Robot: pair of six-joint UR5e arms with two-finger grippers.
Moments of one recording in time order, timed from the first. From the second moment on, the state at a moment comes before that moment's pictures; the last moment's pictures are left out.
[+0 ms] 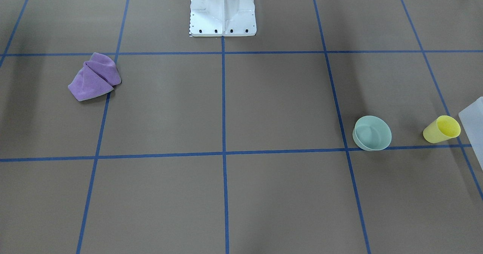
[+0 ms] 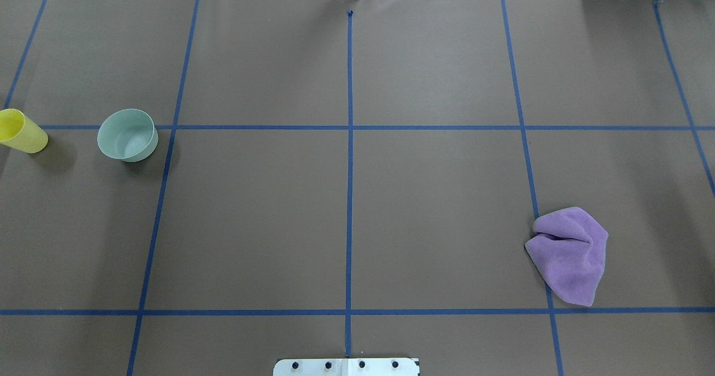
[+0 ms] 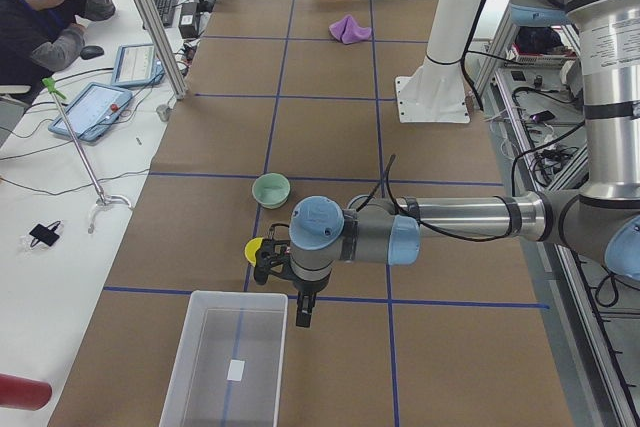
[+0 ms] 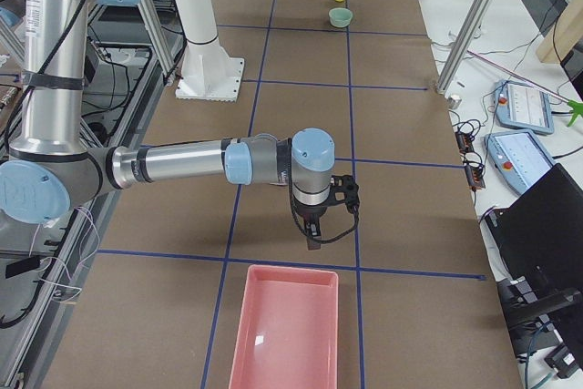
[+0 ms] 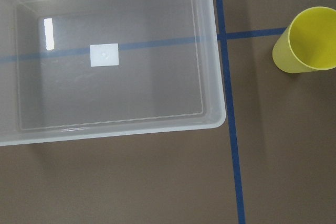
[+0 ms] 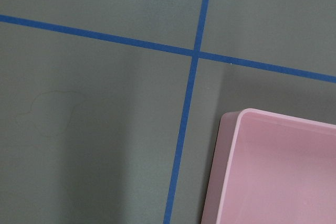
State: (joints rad) left arm -1.65 -1.37 -1.75 -1.66 -2.32 0.10; right arm 1.54 -1.72 1.88 -1.64 2.29 -0.09
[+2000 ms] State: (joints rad) left arm -1.34 -1.56 -1.60 -2.05 -2.31 -0.13; right arm 1.54 -1.81 1.91 -1.45 2.29 -0.06
